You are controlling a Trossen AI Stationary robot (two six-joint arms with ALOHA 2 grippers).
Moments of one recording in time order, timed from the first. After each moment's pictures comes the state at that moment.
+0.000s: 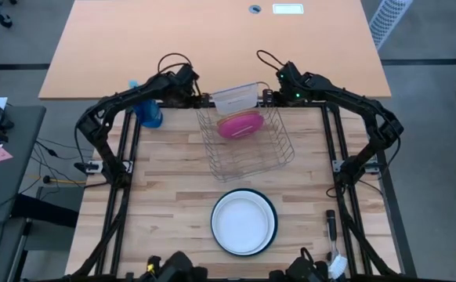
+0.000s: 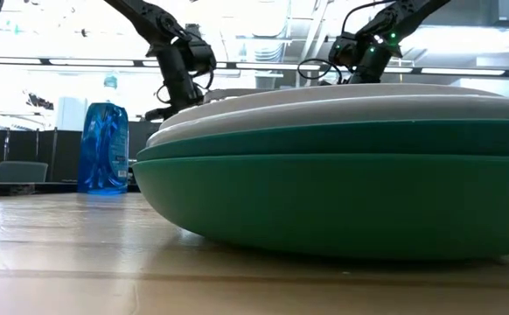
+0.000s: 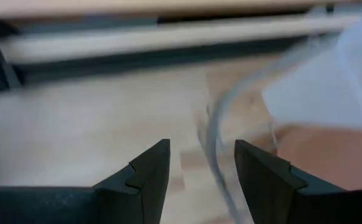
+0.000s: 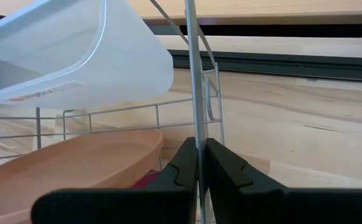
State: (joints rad) left arm 0.77 1.72 1.43 -0.77 -0.01 -0.65; right arm -0.79 1.61 1.30 -0.68 -0.05 0.71
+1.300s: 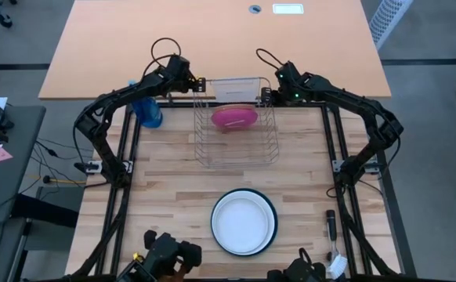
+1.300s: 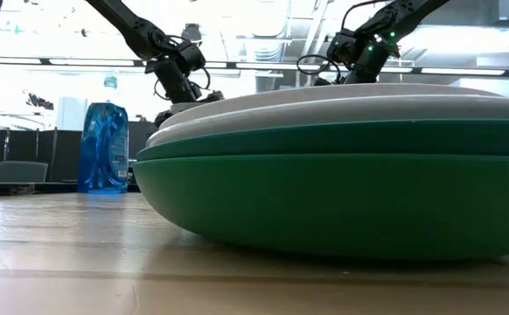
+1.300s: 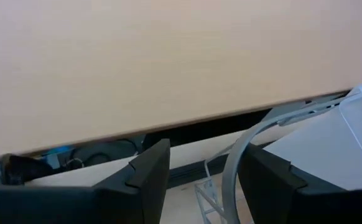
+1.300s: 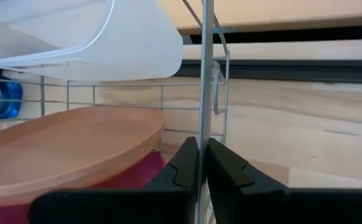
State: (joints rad) left arm 0.90 1.72 1.35 -0.35 -0.10 -0.46; right arm -0.78 1.61 1.31 -0.64 -0.05 0.76
